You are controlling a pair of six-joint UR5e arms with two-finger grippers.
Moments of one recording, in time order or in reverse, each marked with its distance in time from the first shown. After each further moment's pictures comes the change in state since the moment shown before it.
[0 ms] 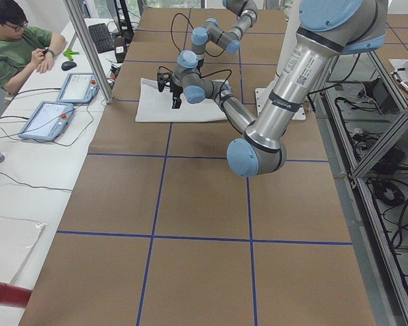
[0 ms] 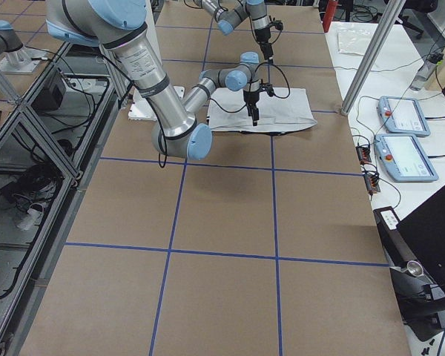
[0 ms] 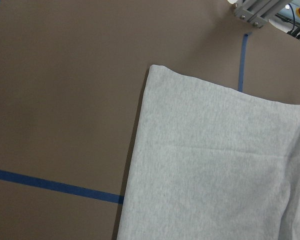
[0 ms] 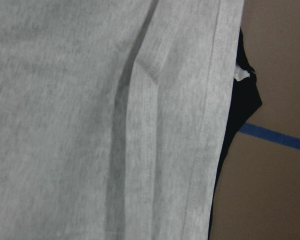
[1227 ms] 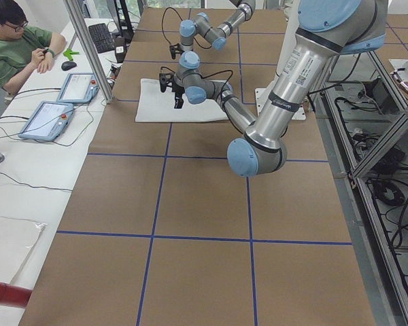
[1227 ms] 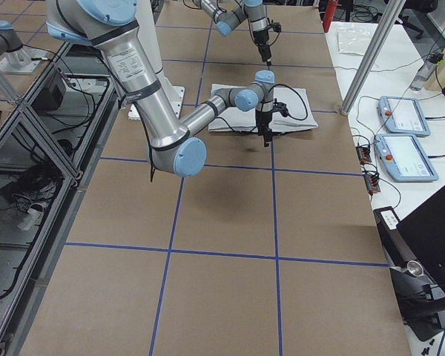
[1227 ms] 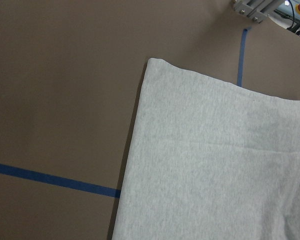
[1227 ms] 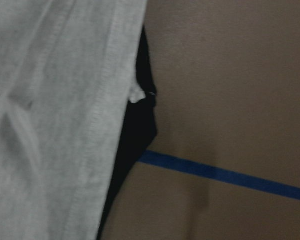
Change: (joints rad) left arm 0.023 -0.004 -0.003 -0.009 0.004 -0.030; right arm 0.160 -0.179 0.078 0.041 0.113 -0.188
